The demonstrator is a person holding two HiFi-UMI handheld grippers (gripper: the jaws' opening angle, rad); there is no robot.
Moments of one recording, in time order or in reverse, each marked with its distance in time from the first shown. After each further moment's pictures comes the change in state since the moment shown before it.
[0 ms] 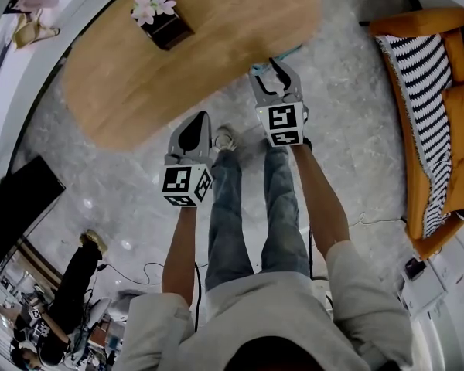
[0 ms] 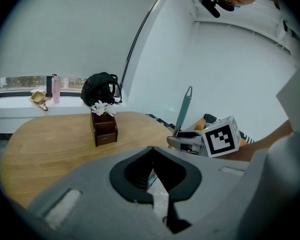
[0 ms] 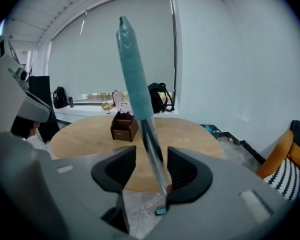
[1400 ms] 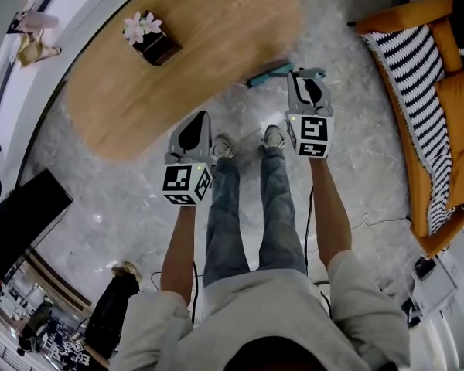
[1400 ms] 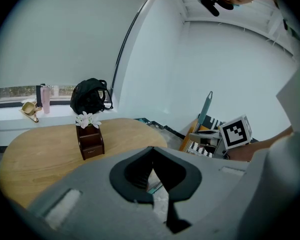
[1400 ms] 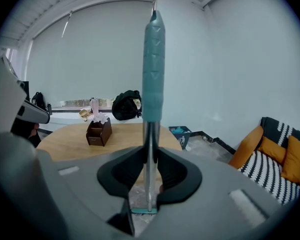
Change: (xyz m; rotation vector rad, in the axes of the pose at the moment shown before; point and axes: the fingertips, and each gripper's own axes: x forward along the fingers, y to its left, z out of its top) left arm 0.016 -0.046 0.036 0.073 -0.024 -0.042; right arm -0.092 -0.114 0.006 0.094 -0.038 -0.228
